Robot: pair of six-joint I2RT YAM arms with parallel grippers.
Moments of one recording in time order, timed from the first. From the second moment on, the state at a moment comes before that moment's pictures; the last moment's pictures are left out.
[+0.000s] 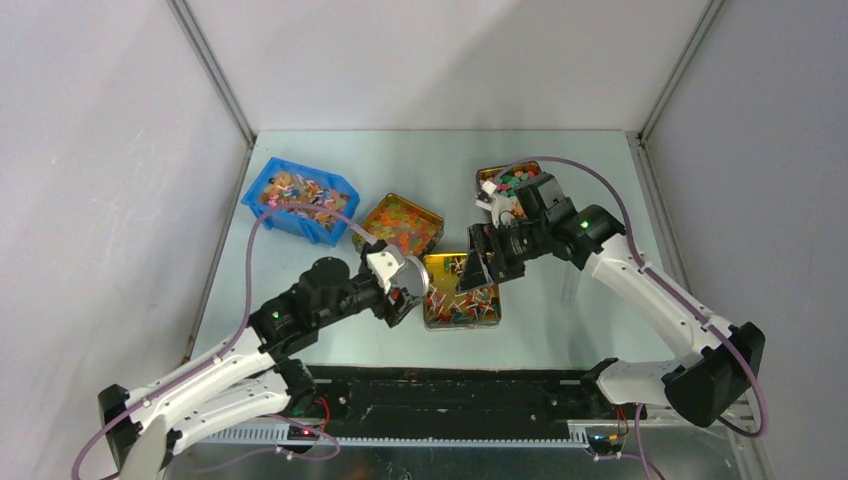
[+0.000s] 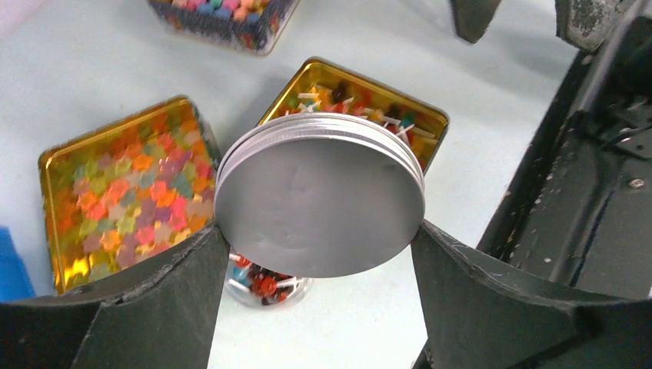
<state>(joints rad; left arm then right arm) -0.90 0.72 0.65 -0.23 0.09 0.09 0.62 1.28 1.27 -0.86 -0.73 0.41</state>
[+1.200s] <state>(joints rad) -0.69 1.32 0.94 -0.60 0.07 0.09 0.52 1.80 1.21 -0.98 0.03 0.34</state>
